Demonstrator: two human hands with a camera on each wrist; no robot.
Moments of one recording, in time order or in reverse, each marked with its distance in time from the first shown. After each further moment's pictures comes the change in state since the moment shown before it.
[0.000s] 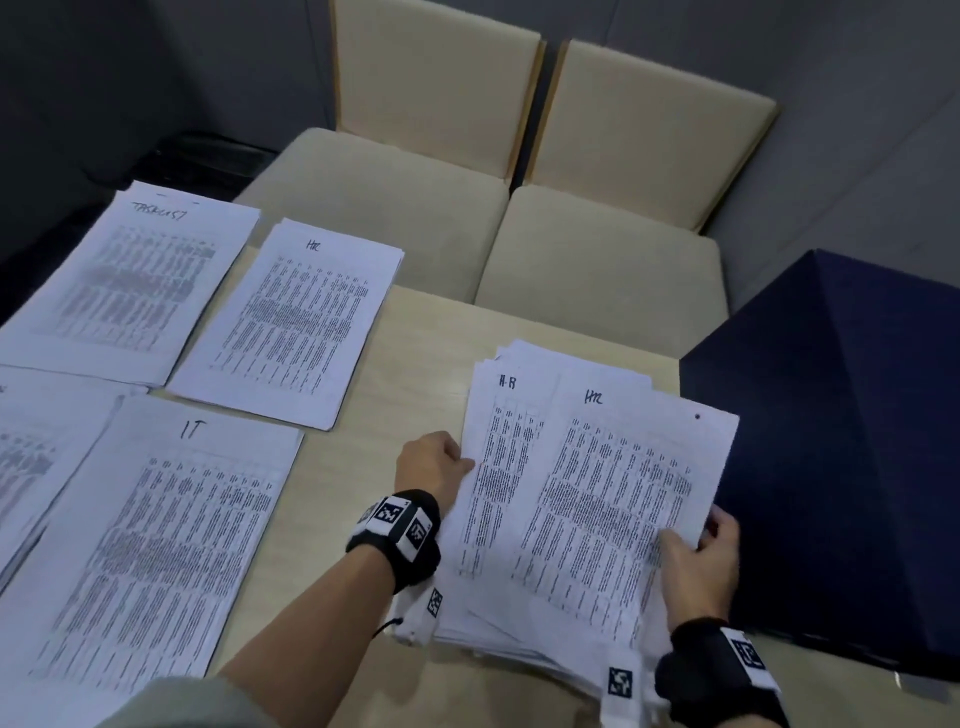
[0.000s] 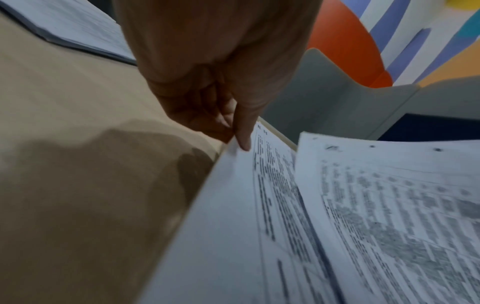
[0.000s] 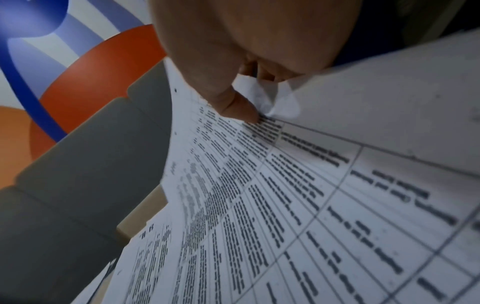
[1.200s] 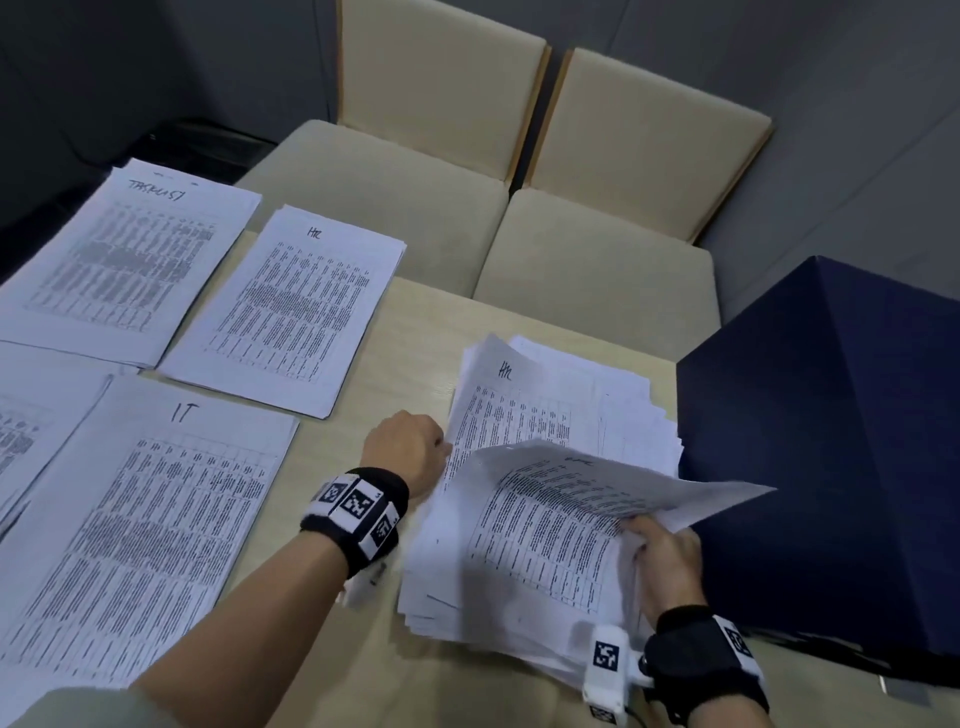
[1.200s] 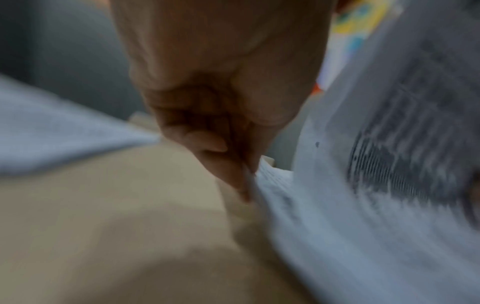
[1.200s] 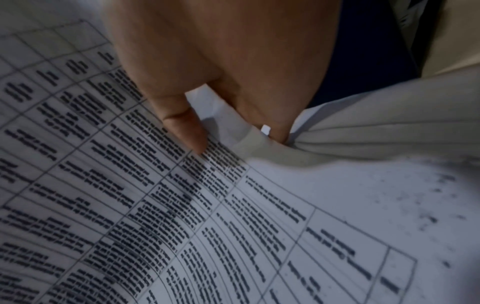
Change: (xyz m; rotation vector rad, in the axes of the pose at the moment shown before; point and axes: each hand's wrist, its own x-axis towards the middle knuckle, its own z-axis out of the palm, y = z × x) left_hand -0.001 0.003 -0.043 0.576 -0.031 0.333; right_hand -0.008 -0.006 0.018 0.271 -0.210 0.200
